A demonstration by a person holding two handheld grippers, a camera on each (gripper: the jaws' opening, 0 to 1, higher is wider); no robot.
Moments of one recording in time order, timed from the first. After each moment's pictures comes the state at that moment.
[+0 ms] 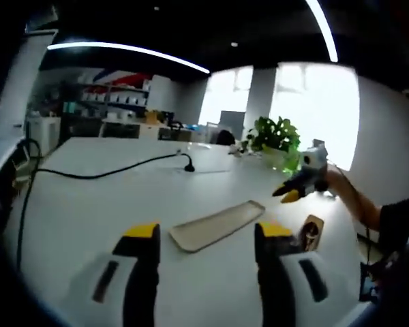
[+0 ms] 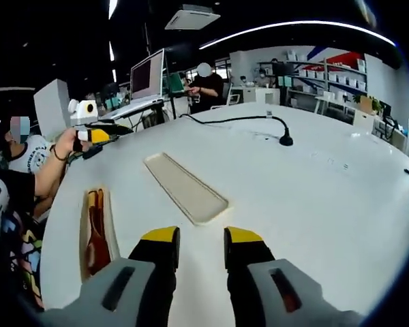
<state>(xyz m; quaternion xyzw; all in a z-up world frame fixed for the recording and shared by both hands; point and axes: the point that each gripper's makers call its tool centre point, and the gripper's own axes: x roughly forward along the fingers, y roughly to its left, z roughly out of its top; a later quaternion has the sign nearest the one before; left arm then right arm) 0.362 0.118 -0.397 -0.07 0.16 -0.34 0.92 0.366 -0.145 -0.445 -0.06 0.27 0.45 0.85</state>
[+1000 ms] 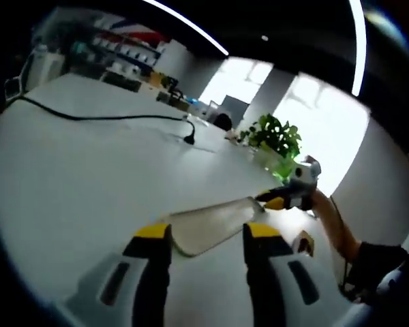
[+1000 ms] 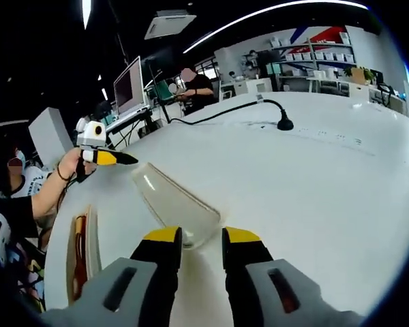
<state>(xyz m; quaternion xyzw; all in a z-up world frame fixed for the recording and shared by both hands) 0.389 0.088 -0.433 -0.20 0.26 -0.37 0.87 0.400 -0.125 -0.462 0.02 0.30 0.44 0.85</state>
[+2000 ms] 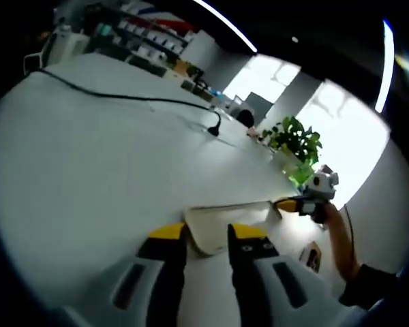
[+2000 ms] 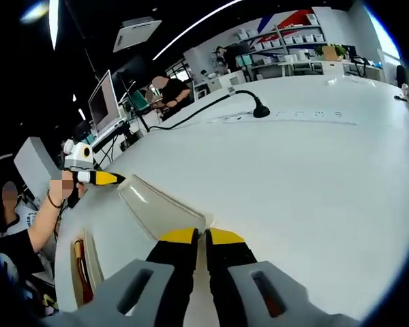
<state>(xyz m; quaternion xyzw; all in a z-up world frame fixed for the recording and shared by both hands) 0.403 0.099 -0.454 -0.23 0.31 -0.30 0.87 0.409 -0.130 -0.468 0.09 0.34 0.37 0.86</state>
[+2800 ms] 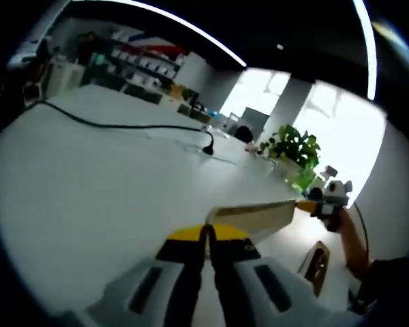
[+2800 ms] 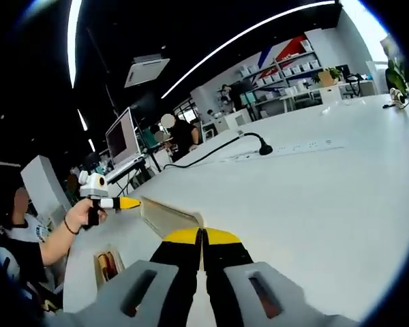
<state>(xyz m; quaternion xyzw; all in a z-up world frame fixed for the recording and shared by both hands) 0.394 0.105 -0.429 -0.19 0.22 -0.29 0.91 0.379 -0.143 -0.408 0.13 0.19 0.38 0.90</state>
